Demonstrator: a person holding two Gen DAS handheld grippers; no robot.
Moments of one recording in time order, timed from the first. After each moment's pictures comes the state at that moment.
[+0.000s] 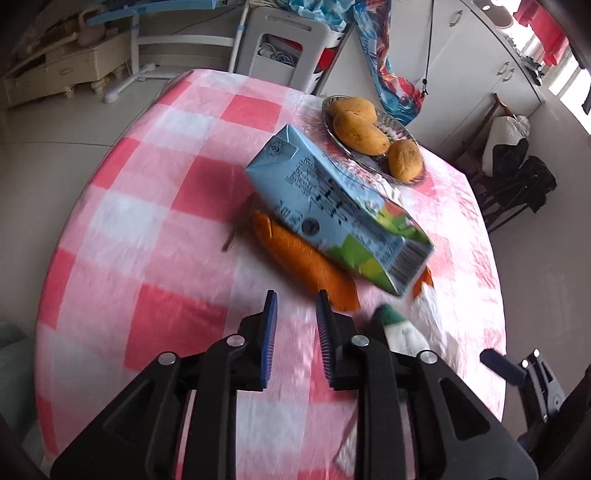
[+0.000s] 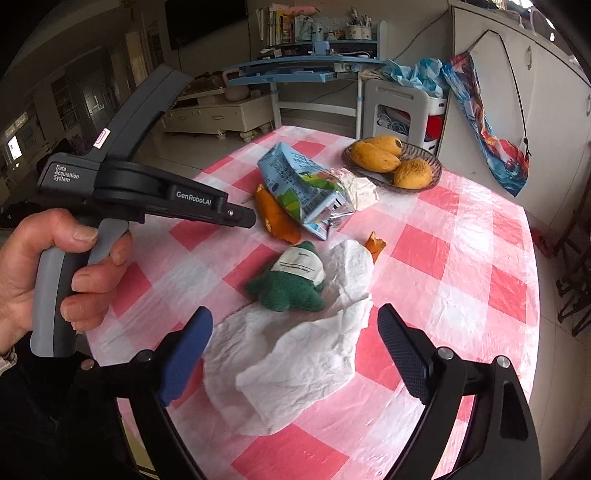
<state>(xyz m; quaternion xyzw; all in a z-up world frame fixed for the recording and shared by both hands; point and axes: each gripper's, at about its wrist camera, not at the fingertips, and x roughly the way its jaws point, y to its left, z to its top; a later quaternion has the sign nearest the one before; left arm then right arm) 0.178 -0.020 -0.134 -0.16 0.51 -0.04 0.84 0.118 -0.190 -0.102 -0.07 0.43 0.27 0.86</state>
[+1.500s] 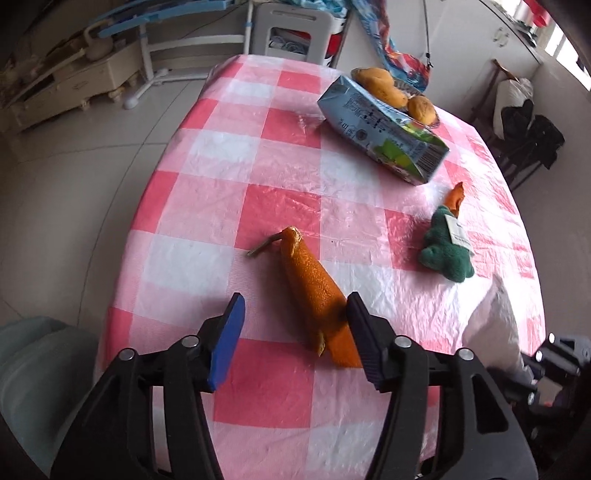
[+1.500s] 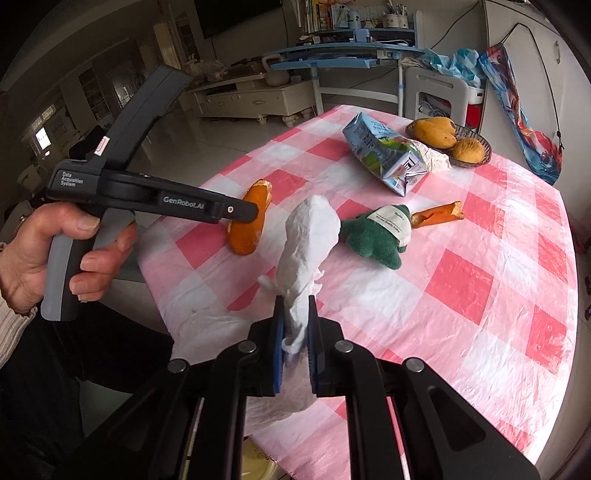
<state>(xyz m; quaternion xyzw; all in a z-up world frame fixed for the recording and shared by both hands) 0.079 0.026 -0.132 -0.09 0.53 -0.02 0.84 0.048 -0.162 -0.099 -0.07 0.44 0.34 0.83</state>
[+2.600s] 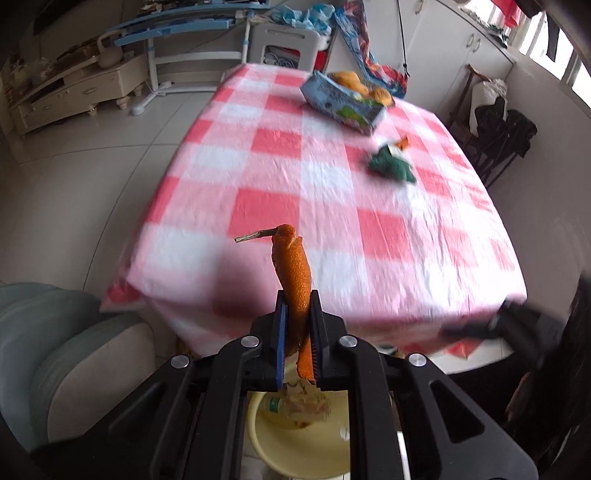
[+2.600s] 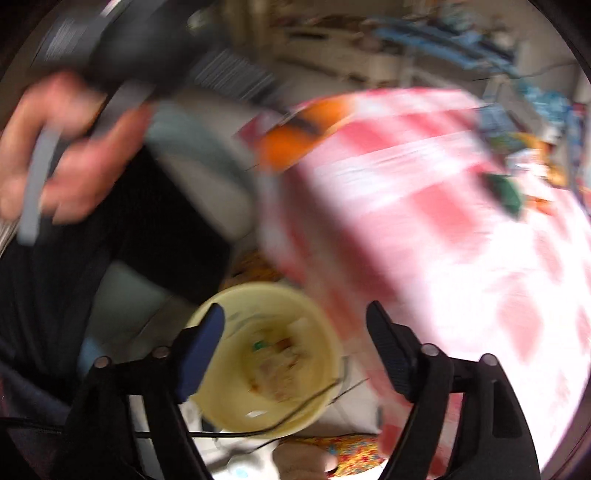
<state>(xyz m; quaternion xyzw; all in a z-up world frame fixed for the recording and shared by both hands) -0.074 0.019 -0.116 -0.08 0.50 -0.05 0.86 -0.068 -0.126 -0.116 -0.20 0.43 0.39 0.79</state>
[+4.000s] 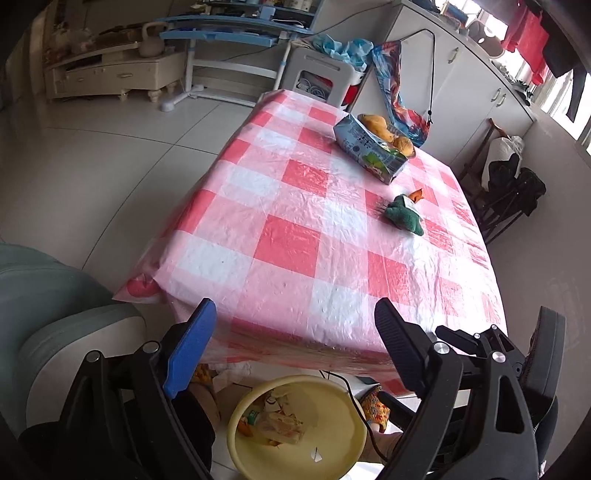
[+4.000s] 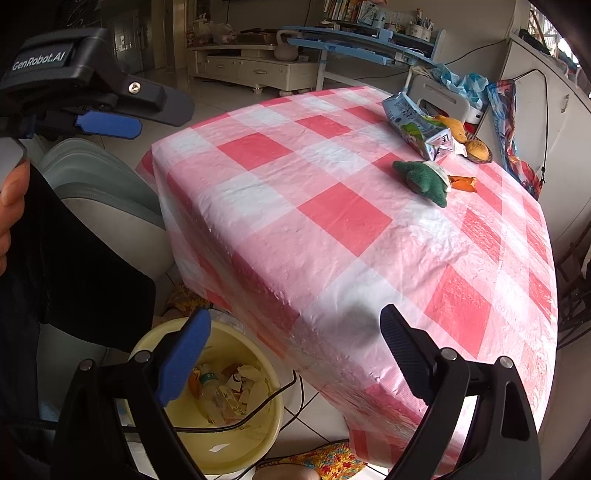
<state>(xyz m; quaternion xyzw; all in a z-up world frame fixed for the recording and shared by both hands) -0.075 0.049 -0.091 -0.16 0.45 0.00 0.88 -0.048 -0.117 -0.131 -0.20 0.42 0.28 0.84</state>
